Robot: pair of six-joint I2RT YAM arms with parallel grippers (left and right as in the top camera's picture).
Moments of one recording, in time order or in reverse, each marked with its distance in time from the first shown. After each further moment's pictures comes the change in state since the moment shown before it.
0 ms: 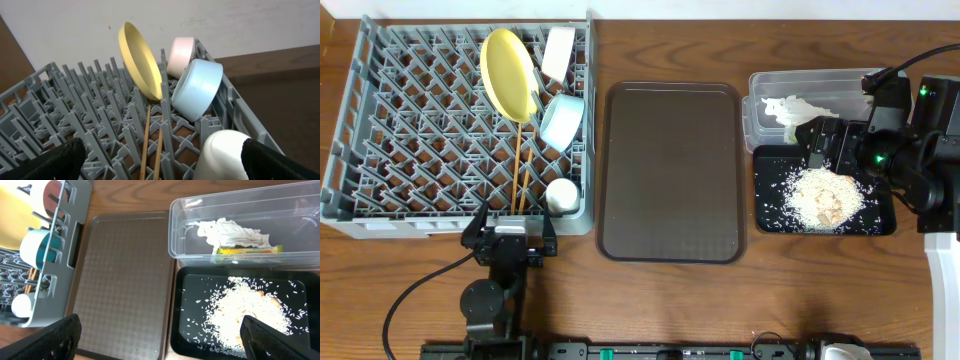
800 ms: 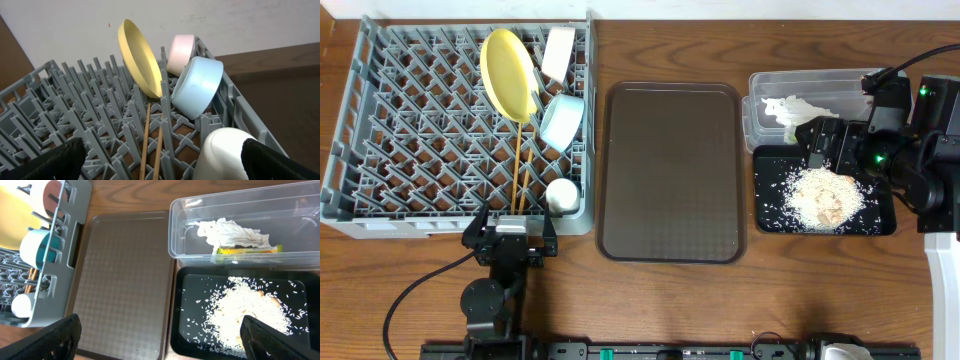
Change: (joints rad) left arm -0.003 0.010 0.000 0.000 -0.003 0.000; right arm 0.000 0.000 0.000 0.000 0.000 0.000
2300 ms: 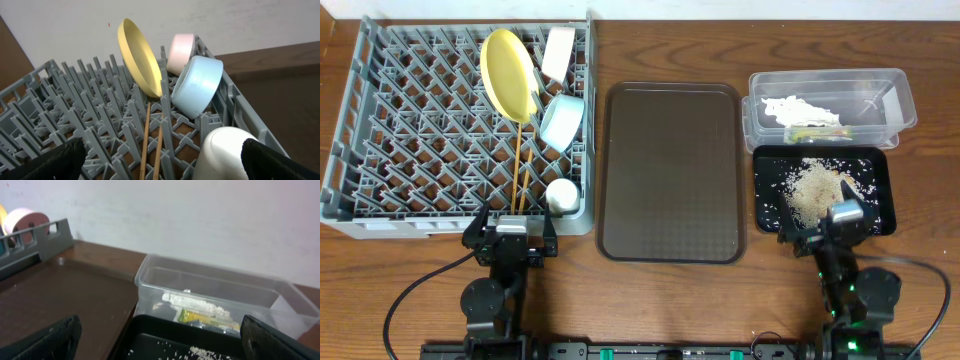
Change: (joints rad) left arm 0.000 0.002 0.003 -0.004 0.000 0.004; right arm 0.001 -0.904 -1.439 1.357 0.079 -0.200
